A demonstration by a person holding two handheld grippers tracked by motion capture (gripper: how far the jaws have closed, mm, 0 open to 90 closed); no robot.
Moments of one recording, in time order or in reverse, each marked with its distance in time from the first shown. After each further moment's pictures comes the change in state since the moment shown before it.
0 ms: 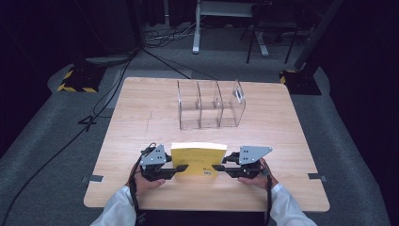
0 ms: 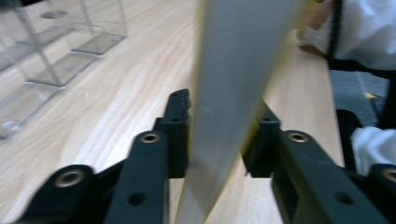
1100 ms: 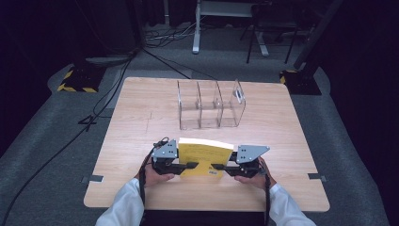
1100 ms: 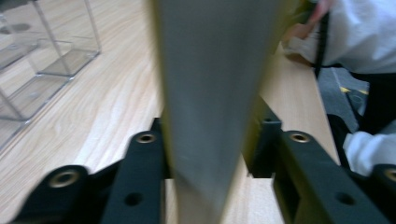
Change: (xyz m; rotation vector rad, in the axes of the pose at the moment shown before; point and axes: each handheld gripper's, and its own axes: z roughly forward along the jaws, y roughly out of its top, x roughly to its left) left arm 0.011 0.019 0.028 -0.002 -0.056 0.025; right arm -0.001 0.000 0.003 0.032 -0.046 -0.002
